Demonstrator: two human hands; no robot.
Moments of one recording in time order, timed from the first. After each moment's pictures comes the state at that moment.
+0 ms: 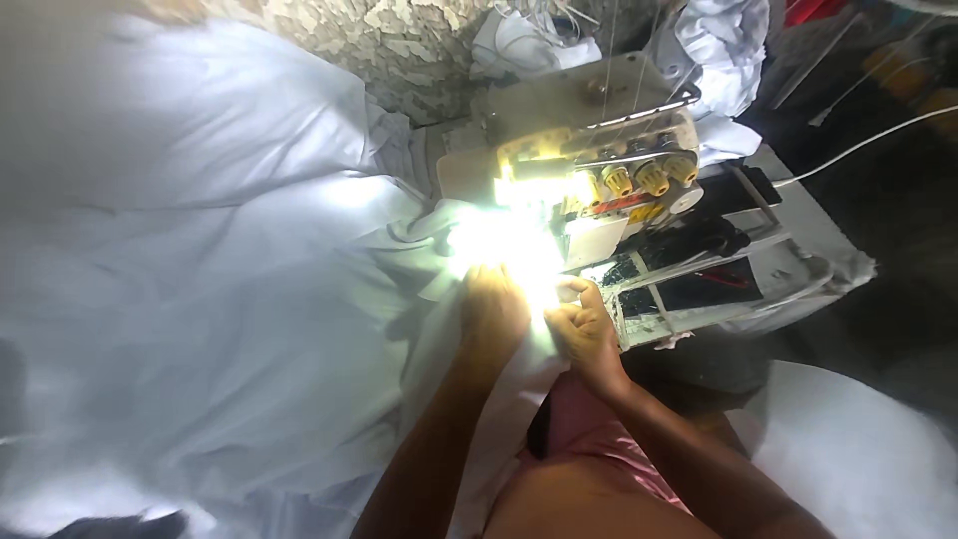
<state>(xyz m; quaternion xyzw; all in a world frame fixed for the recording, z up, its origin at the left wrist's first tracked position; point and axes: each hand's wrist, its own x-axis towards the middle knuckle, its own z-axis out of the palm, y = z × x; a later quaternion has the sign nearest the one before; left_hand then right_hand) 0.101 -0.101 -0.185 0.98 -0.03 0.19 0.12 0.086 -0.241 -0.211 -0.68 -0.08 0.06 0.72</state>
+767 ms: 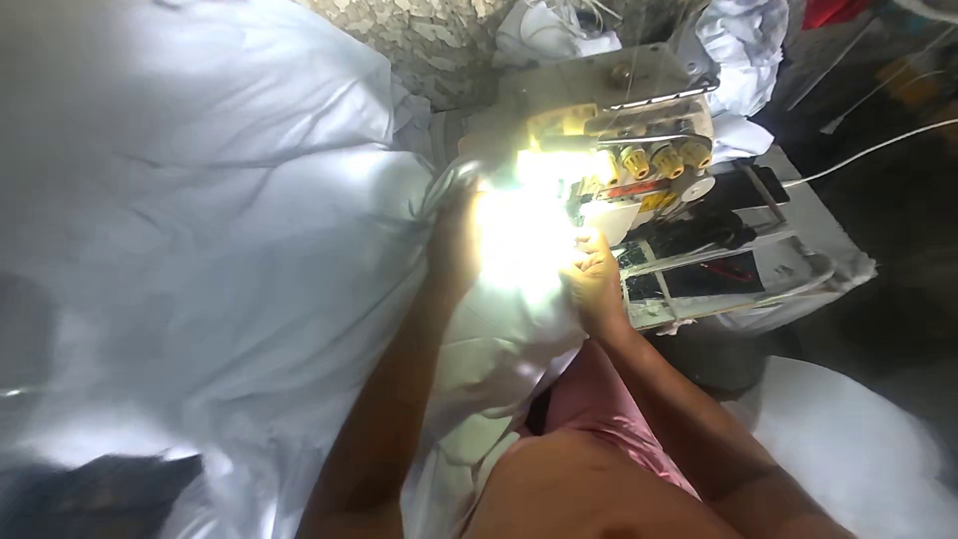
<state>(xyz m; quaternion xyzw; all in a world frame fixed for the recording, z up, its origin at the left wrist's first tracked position) 0.131 -0.024 -0.180 0.94 -0.05 0.19 0.27 0.118 -0.229 -0.195 -0.70 -0.10 0.02 0.71</state>
